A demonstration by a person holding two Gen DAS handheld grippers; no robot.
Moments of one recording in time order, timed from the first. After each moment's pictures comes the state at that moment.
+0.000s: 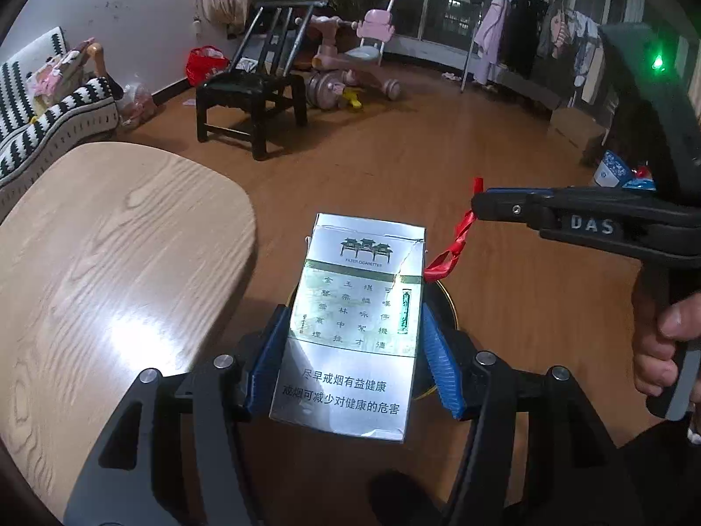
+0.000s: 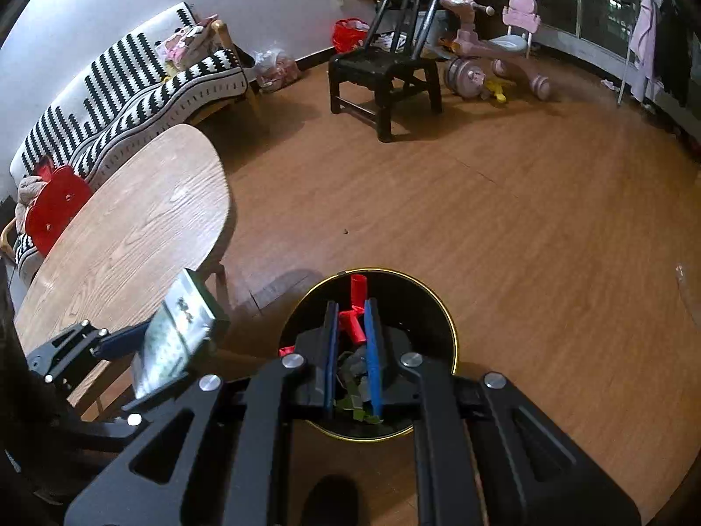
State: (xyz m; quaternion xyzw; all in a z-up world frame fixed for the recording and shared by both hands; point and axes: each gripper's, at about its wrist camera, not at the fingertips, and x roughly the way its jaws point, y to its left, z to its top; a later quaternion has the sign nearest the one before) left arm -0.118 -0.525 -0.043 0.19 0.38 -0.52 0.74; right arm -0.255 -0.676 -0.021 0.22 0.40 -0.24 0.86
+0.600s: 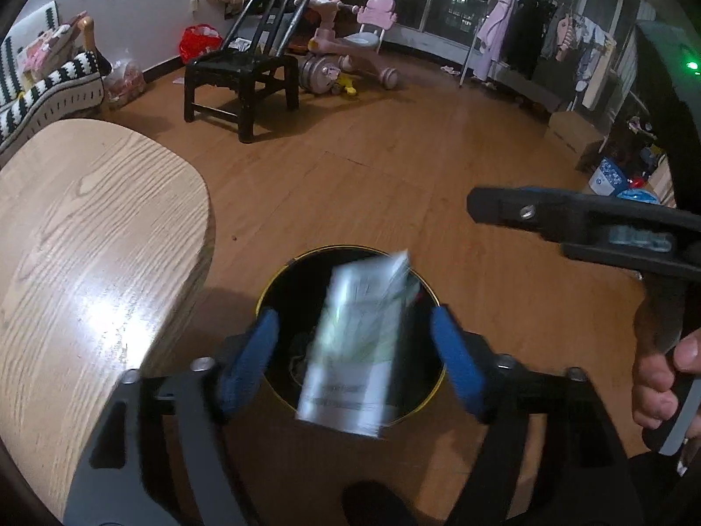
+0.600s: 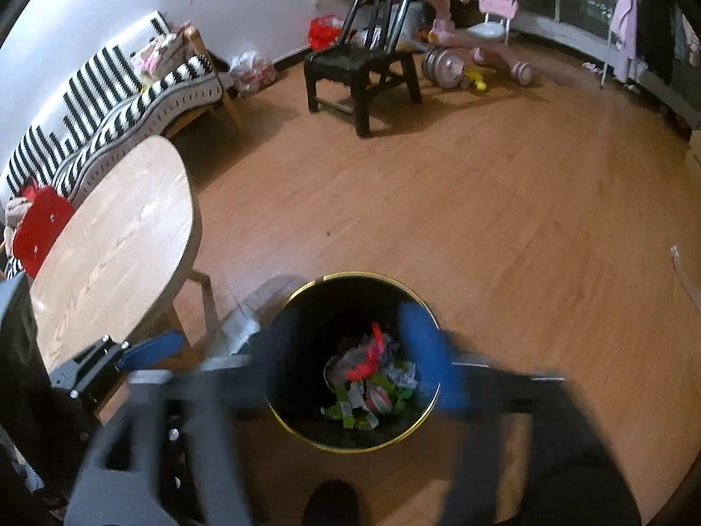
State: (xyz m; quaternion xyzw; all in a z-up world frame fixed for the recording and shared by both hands) left arm -0.107 -0.555 -0.063 0.17 0.41 -0.52 0.73; right arm -0.253 -0.685 -0.019 0.23 0.39 -0.28 0.85
